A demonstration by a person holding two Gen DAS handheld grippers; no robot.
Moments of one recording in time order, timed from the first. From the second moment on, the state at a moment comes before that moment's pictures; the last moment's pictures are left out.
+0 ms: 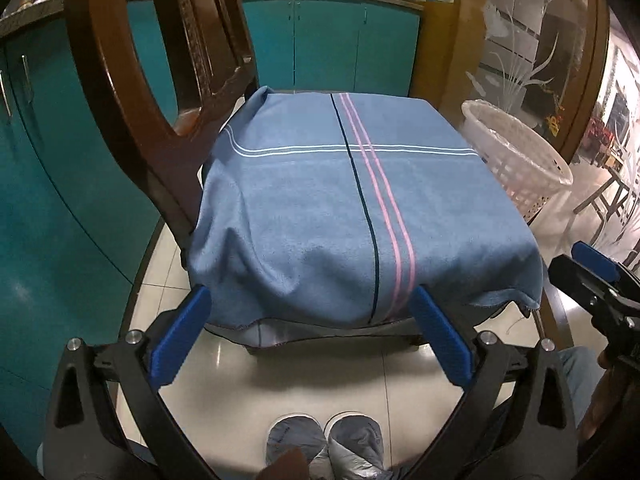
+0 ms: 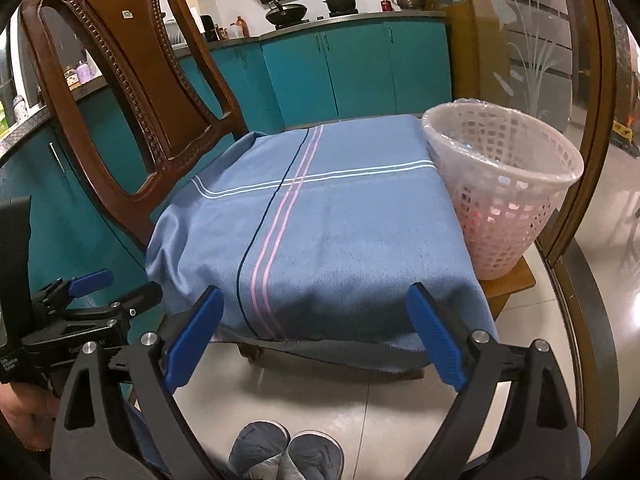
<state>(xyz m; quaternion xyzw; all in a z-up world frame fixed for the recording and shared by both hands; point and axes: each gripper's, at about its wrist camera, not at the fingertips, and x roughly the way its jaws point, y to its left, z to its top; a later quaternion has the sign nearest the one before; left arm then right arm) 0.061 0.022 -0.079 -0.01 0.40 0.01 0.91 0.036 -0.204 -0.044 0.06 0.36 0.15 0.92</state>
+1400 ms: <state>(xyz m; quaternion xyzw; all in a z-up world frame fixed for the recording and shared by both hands) 0.058 0.018 -0.080 -0.02 0.41 0.00 0.91 0.035 -0.200 -0.049 0.06 0.37 0.15 0.91</state>
